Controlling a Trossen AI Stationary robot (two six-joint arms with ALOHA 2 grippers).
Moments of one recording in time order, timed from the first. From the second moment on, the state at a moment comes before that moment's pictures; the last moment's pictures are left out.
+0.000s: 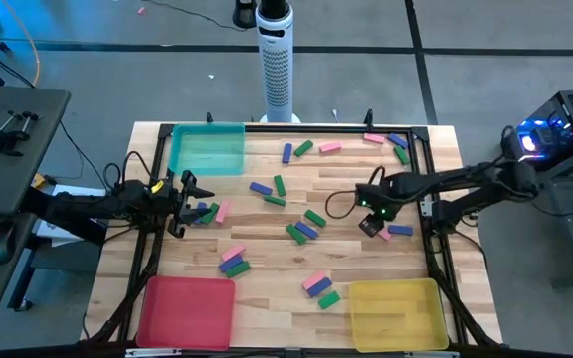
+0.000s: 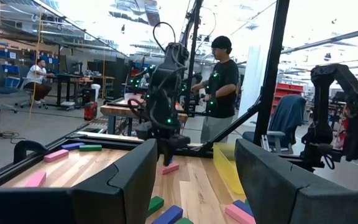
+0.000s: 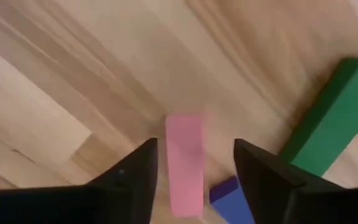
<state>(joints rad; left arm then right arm) -0.03 0.01 0.01 0.21 -0.01 -0.10 -0.11 1.32 0.66 -0.88 -0.06 0.69</state>
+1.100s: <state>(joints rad) -0.03 0.01 0.01 0.20 -0.01 -0.18 0.00 1.35 0.78 -1.02 -0.06 0.87</state>
